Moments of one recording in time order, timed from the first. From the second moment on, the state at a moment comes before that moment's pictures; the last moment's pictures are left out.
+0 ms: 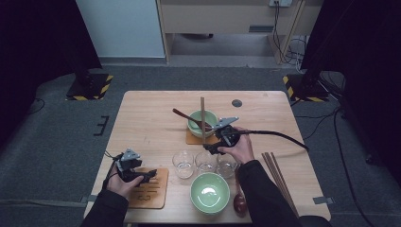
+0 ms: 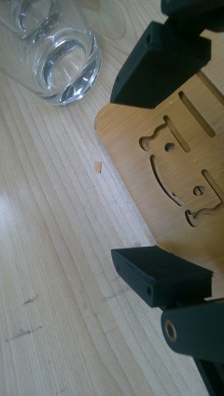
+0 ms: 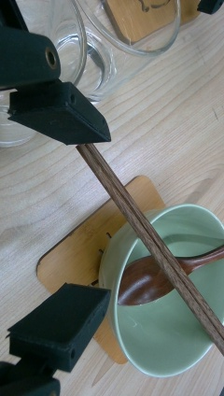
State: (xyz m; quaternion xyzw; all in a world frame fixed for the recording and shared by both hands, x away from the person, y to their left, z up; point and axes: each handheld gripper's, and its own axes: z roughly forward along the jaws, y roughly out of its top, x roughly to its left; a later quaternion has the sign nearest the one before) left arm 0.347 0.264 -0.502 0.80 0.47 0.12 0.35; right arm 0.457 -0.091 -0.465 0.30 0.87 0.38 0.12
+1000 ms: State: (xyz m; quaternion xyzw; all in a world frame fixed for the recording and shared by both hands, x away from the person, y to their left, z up) left arm 0.347 0.264 -0.502 0.80 0.47 0.12 0.35; right arm 0.460 -0.090 -0.465 0.30 0.87 0.38 0.12
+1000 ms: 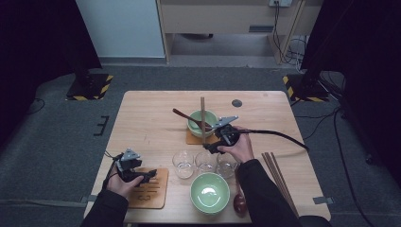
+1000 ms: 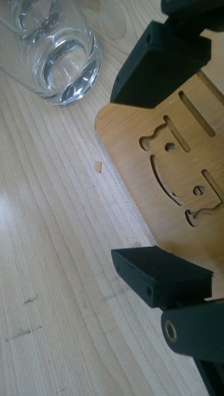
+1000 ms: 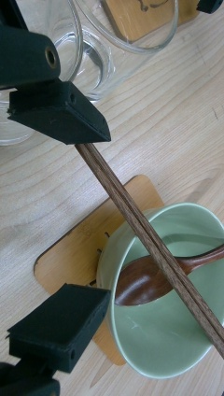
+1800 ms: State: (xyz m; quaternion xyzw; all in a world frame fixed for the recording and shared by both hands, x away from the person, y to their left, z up) left arm 0.346 0.266 -0.500 0.79 0.48 0.10 0.38; right arm 0.450 -0.141 -0.434 0.35 0.82 0.43 0.16
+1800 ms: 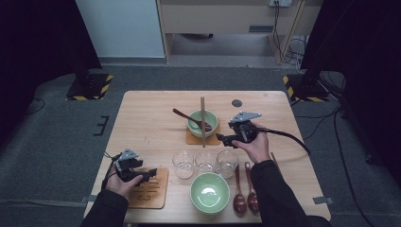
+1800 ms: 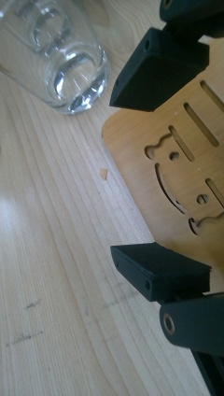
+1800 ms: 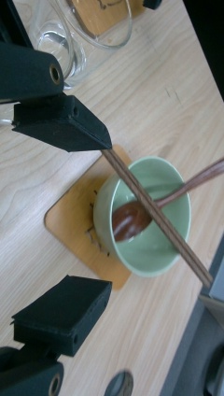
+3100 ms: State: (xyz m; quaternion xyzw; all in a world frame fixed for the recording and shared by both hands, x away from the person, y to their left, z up) left arm 0.347 0.265 -0.474 0.74 0.48 0.13 0.46; right arm 0.392 -0.290 -0.466 0.50 0.72 0.46 0.17
